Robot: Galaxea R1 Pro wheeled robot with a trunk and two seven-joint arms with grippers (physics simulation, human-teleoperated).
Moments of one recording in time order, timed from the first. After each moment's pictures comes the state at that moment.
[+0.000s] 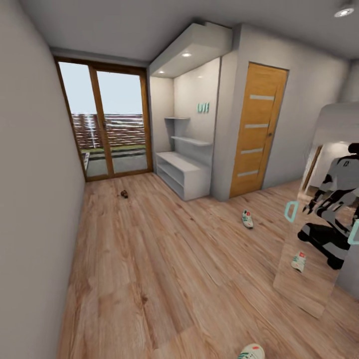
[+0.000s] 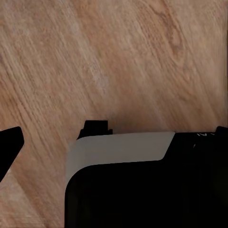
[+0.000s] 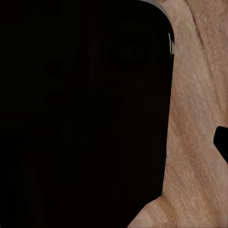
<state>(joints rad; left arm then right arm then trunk) -0.10 -0.01 0.01 -0.18 0.01 -0.06 -0.02 0.00 0.00 -0.01 0.00 0.00 -0.05 0.02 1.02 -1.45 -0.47</state>
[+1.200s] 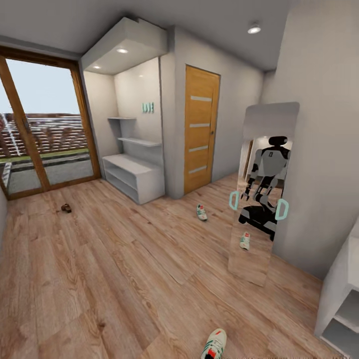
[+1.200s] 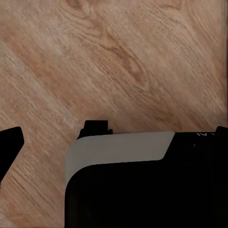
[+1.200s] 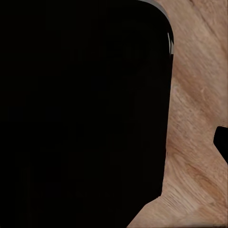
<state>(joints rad) -0.10 -0.01 0.01 -0.18 0.01 -0.06 -0.02 0.00 0.00 -0.01 0.00 0.00 -0.05 0.02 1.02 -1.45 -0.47</state>
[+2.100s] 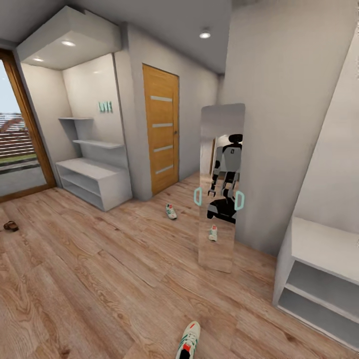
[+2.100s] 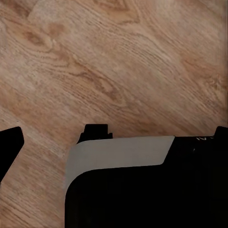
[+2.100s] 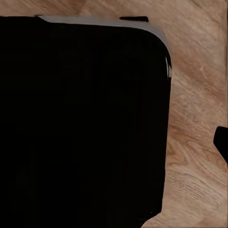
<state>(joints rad) -0.10 -0.01 0.01 -0.19 0.01 -0.06 -0.02 0.00 0.00 -0.01 -0.04 0.00 -0.05 0.02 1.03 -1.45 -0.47</state>
